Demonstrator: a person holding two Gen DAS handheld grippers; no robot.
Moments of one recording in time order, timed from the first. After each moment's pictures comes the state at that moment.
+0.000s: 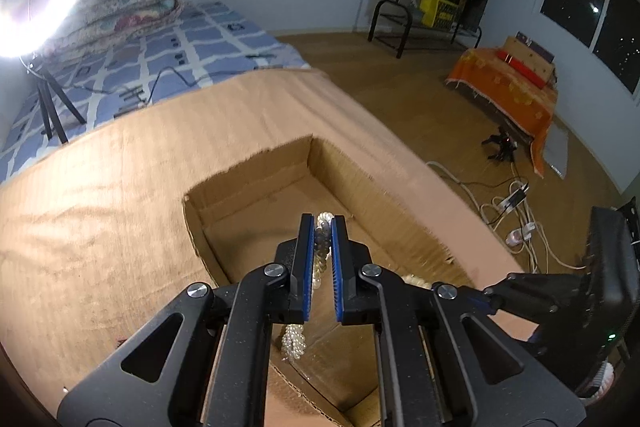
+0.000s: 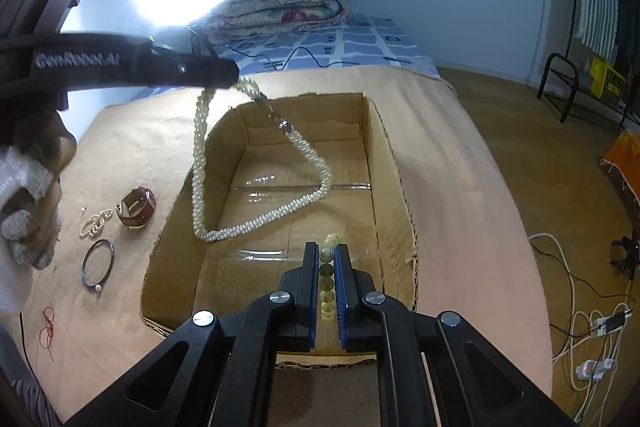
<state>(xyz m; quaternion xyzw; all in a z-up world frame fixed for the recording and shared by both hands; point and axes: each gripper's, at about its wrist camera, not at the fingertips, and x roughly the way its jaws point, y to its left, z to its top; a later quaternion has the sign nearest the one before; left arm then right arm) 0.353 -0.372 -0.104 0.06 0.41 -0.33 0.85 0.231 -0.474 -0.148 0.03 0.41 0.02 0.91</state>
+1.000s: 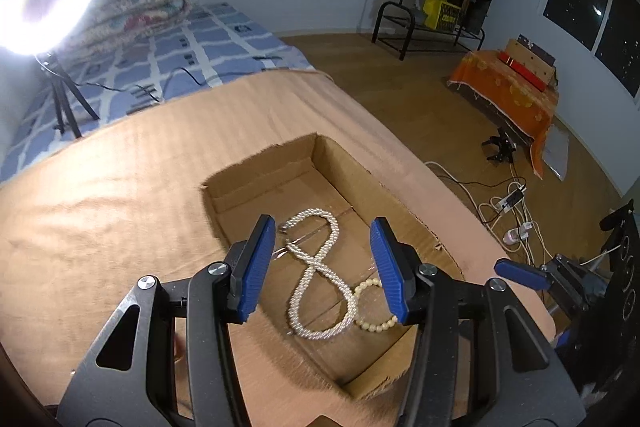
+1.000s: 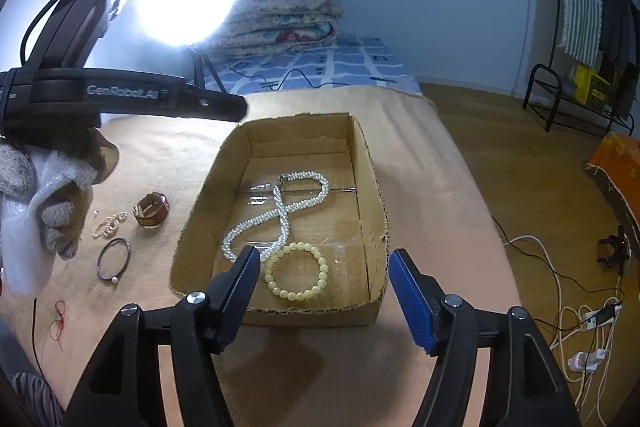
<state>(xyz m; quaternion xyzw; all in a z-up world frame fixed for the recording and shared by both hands) 0.330 -0.347 -0.075 0.06 0.40 -0.32 0.86 0.184 -0.474 -0.117 0.03 0.37 0.00 0.93</state>
